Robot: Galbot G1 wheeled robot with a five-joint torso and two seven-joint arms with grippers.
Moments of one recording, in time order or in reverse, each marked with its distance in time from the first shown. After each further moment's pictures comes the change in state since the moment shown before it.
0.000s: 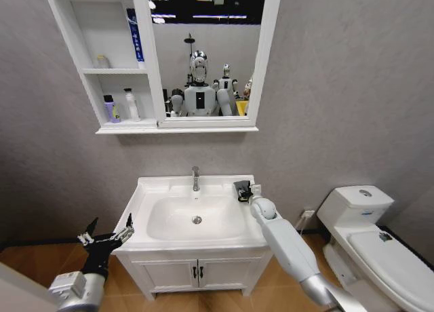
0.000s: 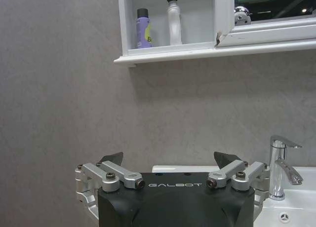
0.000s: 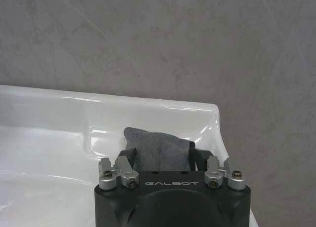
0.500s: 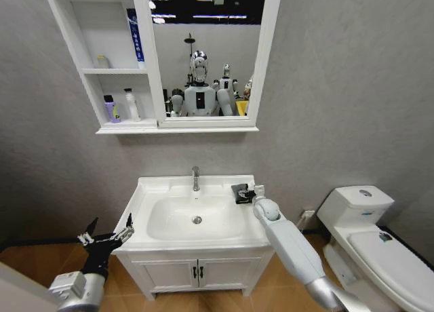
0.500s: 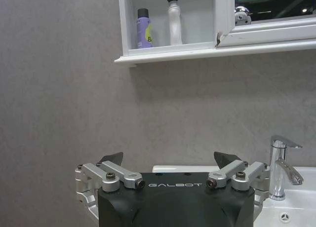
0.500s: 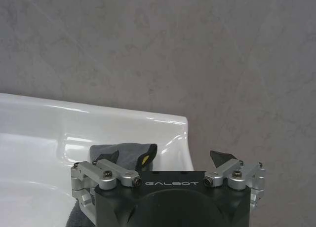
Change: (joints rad) left arm 0.000 0.000 0.000 0.000 0.000 0.000 0.000; right arm -0.053 -0.076 0.020 0.103 -0.011 0.007 0.043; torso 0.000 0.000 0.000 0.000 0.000
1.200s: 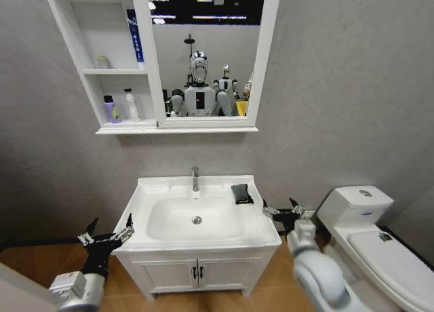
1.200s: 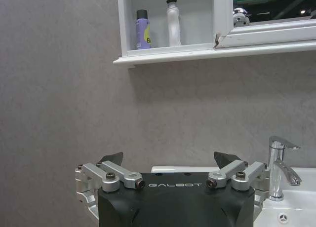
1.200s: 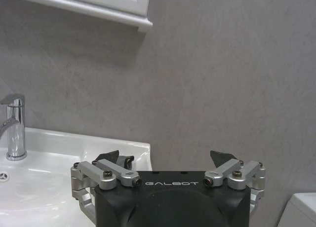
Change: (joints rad) left arm 0.000 0.000 0.000 0.000 0.000 0.000 0.000; right arm -0.959 0.069 0.296 1.007 -0.318 0.073 0.073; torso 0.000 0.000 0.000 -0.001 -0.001
